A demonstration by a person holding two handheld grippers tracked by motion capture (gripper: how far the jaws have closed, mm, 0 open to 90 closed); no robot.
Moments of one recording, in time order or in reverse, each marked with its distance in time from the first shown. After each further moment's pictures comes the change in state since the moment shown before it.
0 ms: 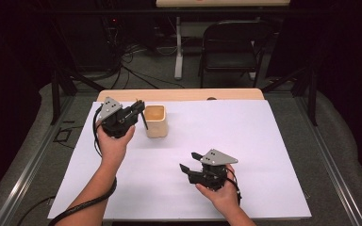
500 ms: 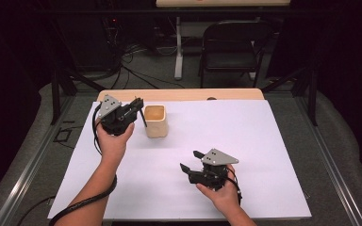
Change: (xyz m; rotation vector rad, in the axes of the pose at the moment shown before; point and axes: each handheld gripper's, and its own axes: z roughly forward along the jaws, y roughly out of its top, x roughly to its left) left arm 0.005 0.003 0.003 -0.006 0.013 0.005; right arm -0.002 -0.001 0.001 -0.021 -0.017 -0.013
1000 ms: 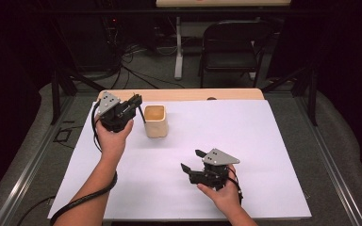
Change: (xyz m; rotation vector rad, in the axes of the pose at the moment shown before) left arm 0.006 0.003 0.005 -0.022 0.025 -0.001; right arm -0.004 -0.001 -0.001 -0.006 -0.007 -0.003
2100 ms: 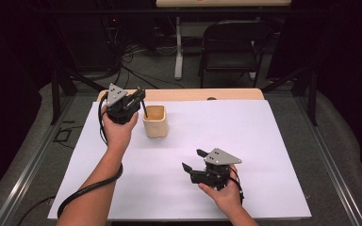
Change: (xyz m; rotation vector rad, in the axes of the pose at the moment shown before) left arm 0.002 0.007 0.027 0.027 0.037 0.019; right arm -0.002 0.000 -0.003 -0.006 -0.006 0.004
